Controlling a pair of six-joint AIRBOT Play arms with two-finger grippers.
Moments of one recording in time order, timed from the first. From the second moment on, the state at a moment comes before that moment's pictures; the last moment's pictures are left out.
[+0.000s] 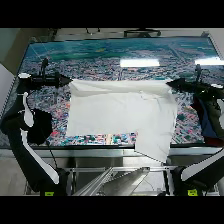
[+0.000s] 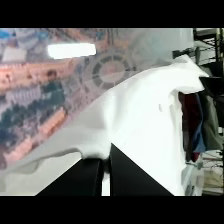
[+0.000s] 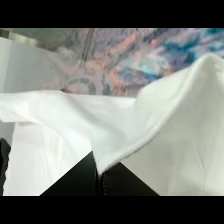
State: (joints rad) left arm 0.30 -2.21 2.00 0.46 -1.48 -1.07; right arm -0.44 -1.93 1.39 -0.25 1.23 0.66
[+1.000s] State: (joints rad) left arm 0.35 -2.01 1.98 0.78 -1.67 -1.31; right arm -0.50 -1.63 1.35 -0.83 1.25 1.00
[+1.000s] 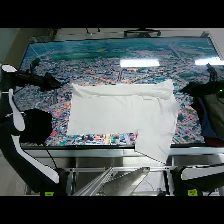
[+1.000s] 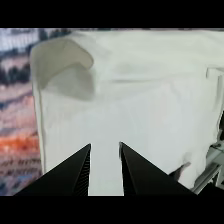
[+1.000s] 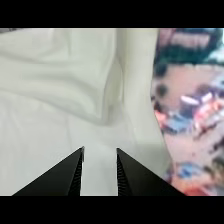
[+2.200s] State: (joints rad) left arm 0.39 -1.54 0.90 1.01 -1.28 -1.10; right arm -0.68 -0.89 0.62 -0.96 1.26 1.23
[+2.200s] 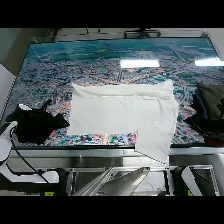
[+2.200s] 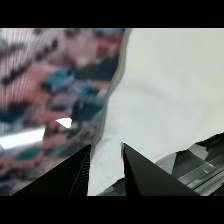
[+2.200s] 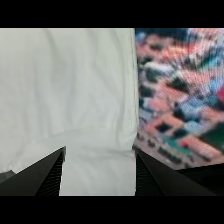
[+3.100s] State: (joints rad) left arm 0.25 -1.64 0.95 1.03 -1.39 -1.08; right arm -0.70 -0.92 0.60 -1.08 1.31 1.30
